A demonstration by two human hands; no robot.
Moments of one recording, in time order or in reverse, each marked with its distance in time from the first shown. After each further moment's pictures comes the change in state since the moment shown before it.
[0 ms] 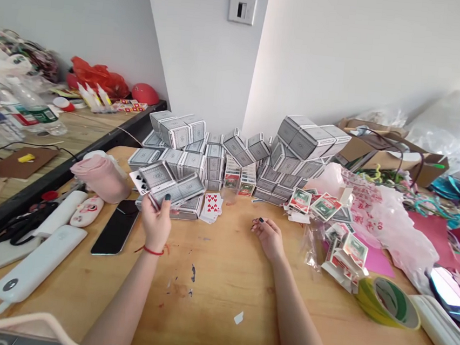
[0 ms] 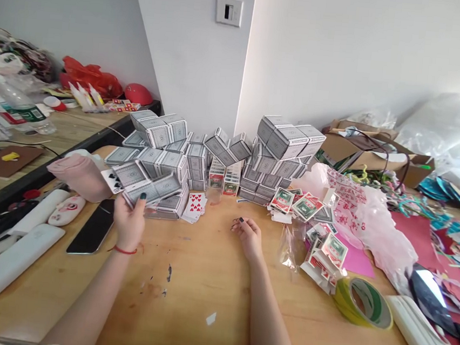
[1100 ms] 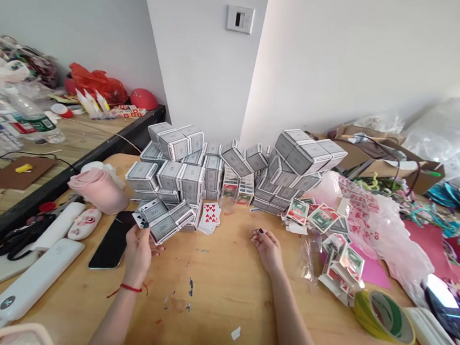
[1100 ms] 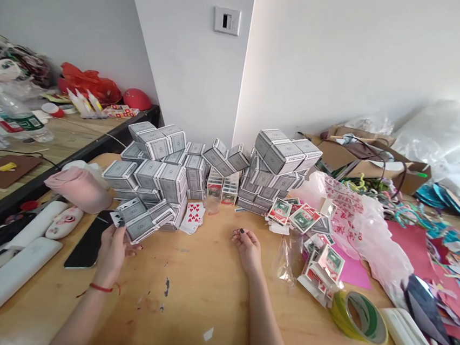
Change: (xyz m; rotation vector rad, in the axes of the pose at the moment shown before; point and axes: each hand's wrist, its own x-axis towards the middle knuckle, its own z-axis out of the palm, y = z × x) left_hand -0.014 -0.002 -0.044 0.168 0.025 -0.557; right_hand -0.001 -0.001 -0.002 -0.048 0.091 0.023
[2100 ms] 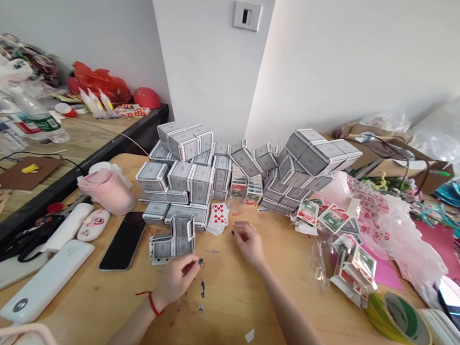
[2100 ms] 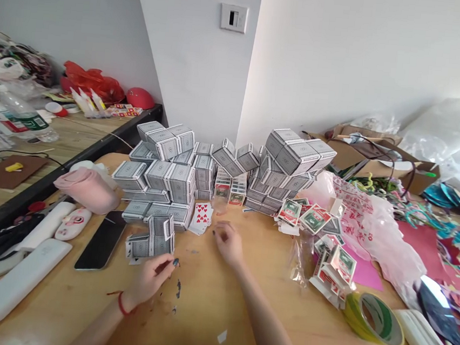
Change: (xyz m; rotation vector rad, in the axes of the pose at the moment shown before) left_hand -0.044 -0.024 0.003 0.568 -0.721 0.519; right_hand 0.003 0.027 0.067 -0.872 -0.153 -0.345
